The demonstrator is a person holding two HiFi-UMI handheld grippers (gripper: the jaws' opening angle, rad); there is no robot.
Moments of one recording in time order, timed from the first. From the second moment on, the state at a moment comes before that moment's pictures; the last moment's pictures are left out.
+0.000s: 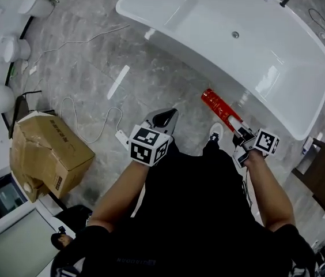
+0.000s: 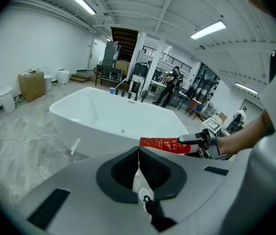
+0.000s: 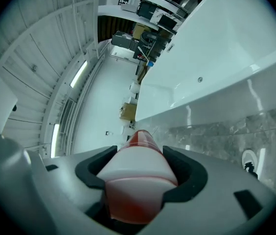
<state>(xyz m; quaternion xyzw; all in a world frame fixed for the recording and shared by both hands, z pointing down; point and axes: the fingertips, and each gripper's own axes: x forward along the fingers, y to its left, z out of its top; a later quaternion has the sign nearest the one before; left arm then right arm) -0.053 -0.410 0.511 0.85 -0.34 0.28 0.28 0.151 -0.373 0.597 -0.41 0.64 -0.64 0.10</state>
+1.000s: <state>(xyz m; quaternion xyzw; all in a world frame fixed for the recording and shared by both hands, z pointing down) -0.110 -0.393 0.812 0.80 -0.26 0.39 0.38 0.023 -0.450 1.019 -0.28 0.70 -0.33 -0.56</state>
